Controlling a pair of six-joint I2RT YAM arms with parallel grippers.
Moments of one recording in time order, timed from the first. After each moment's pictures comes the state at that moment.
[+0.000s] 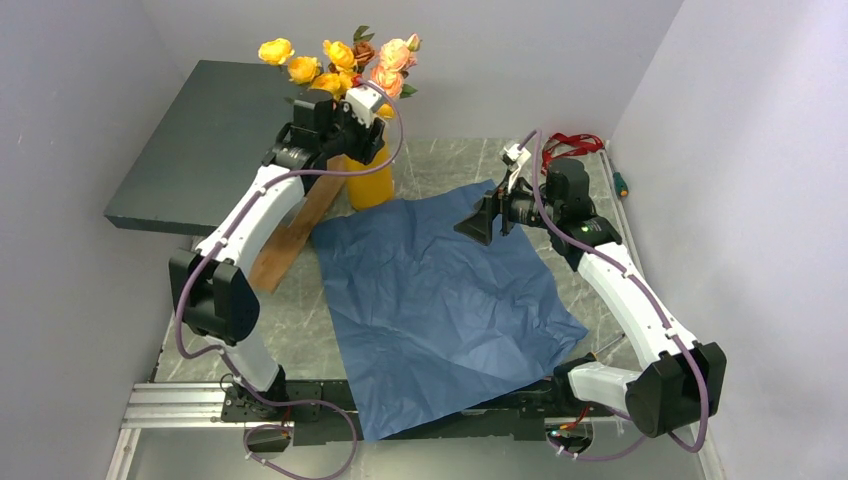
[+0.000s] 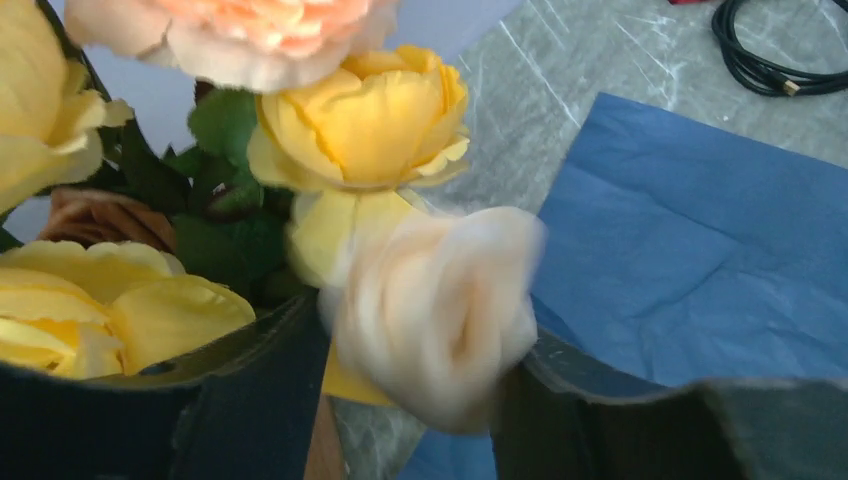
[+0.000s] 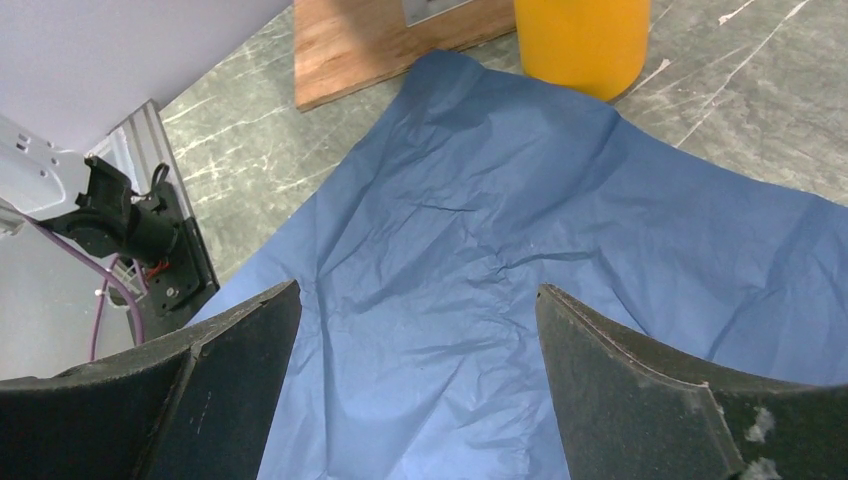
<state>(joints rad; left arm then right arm) -0.34 1.71 1.64 -0.25 0.28 0.29 0.28 1.19 1.05 -0.24 -0.78 0.06</state>
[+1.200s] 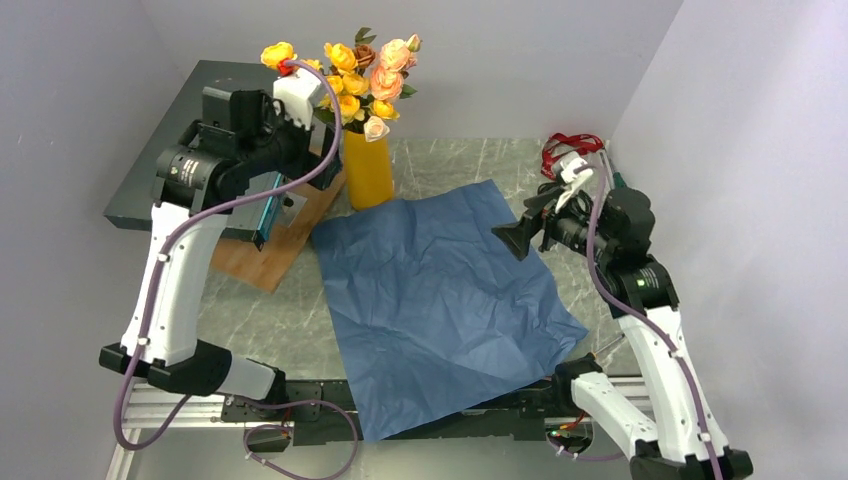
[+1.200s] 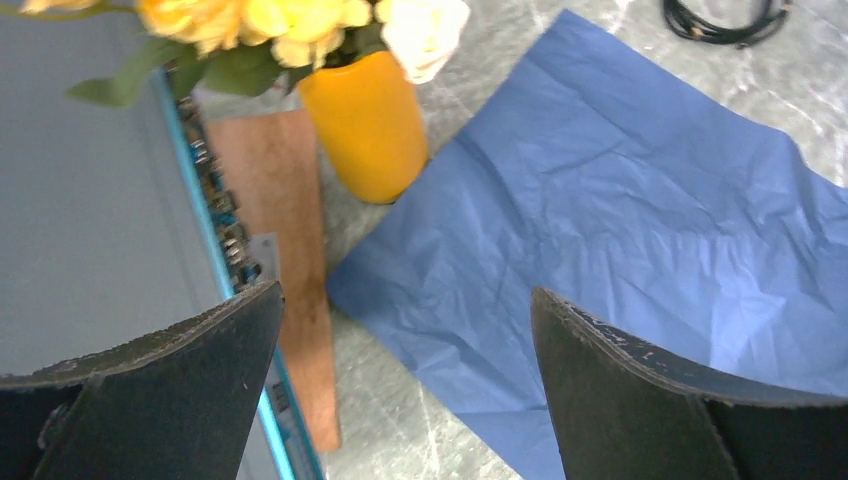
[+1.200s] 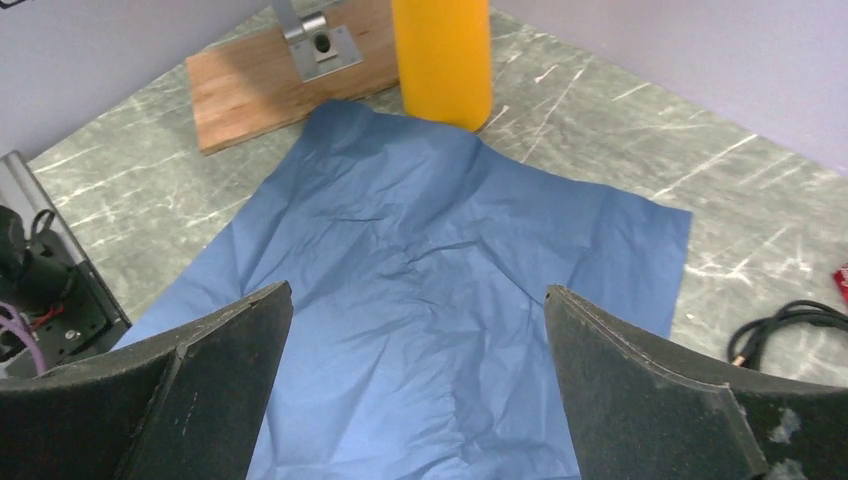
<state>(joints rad) -0.34 1.41 2.01 -1.09 0.19 0.14 0.18 0.85 1.06 -0.44 -0.62 -0.02</state>
